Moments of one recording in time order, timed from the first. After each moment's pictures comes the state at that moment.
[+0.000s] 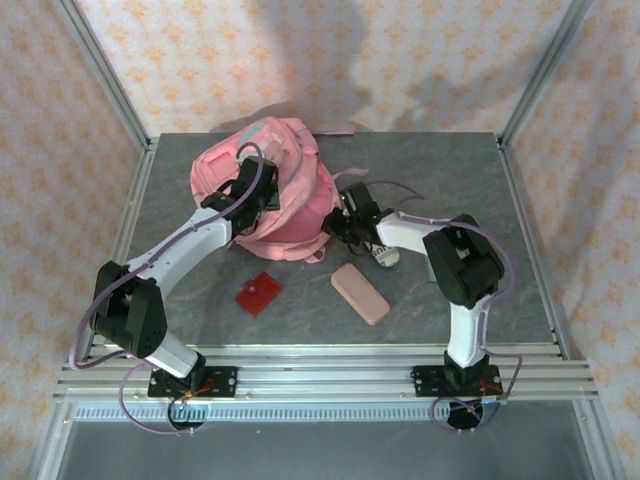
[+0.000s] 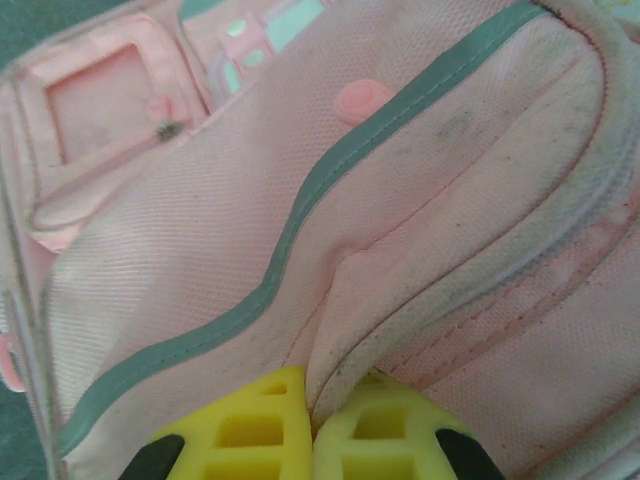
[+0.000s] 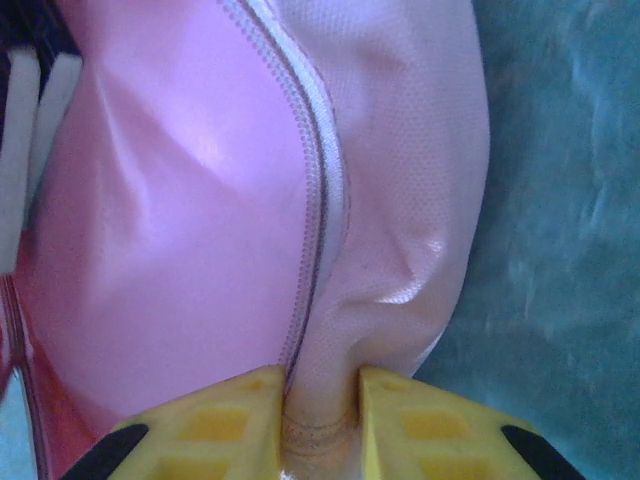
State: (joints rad) left arm -0.41 1.54 1.22 -0.43 -0.35 -0.44; right arm 0.54 1.96 1.21 -0.09 -0.23 0.89
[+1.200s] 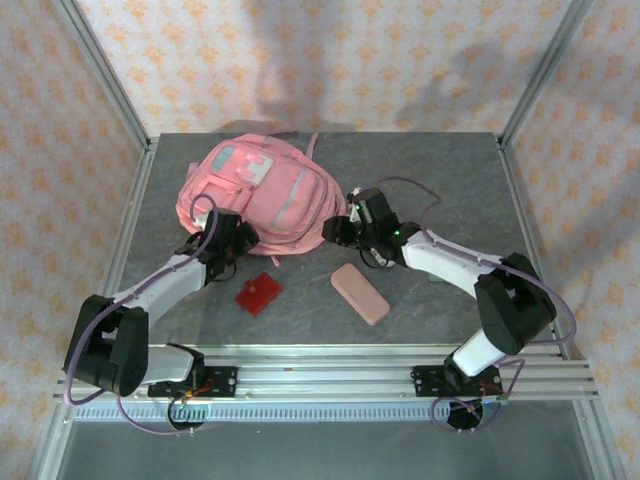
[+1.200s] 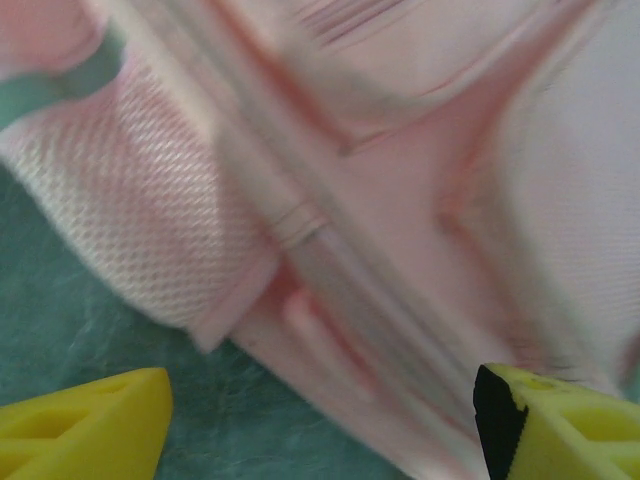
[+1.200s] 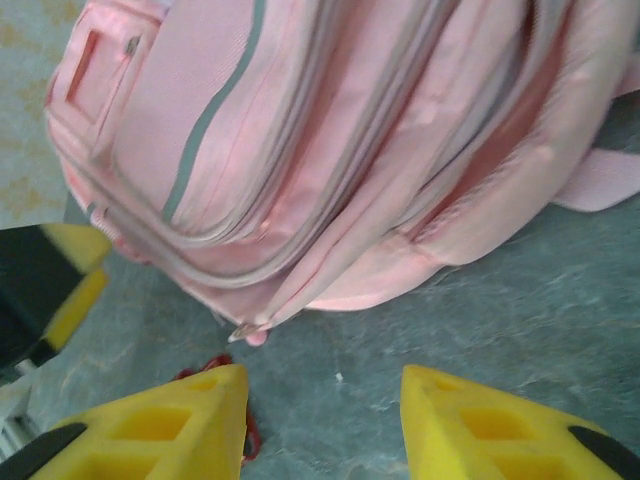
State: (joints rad) left arm -0.23 1.31 0.66 -0.22 -0.17 -0.84; right arm 0.63 1.56 0.98 -0.12 -0.24 0.72
